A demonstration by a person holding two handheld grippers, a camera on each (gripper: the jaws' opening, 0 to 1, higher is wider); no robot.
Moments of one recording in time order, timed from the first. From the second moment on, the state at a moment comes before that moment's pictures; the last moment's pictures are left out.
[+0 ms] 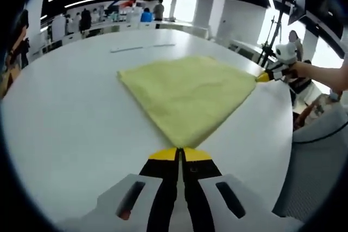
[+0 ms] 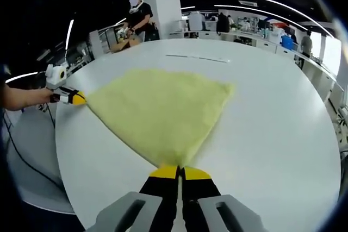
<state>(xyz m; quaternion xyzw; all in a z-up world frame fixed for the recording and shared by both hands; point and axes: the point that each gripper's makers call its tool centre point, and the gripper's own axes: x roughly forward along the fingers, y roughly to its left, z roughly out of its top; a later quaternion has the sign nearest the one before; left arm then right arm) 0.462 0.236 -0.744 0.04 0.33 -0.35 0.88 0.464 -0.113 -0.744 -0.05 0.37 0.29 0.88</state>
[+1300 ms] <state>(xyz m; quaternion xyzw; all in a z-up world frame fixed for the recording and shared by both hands) 0.436 0.235 -0.750 0.05 0.34 -0.36 0.87 0.435 -0.116 -0.752 -0.05 0.40 0.29 0.87</state>
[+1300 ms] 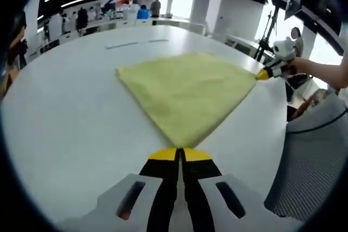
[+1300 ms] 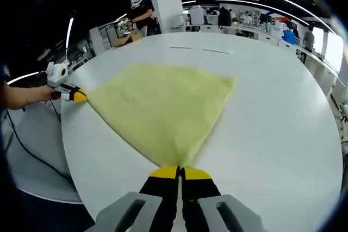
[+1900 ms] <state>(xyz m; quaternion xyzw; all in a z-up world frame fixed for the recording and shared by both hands) 0.443 0.234 -0.731 0.03 0.32 -0.35 0.88 0.443 -0.115 -0.741 -0.02 0.38 0.26 0.89</state>
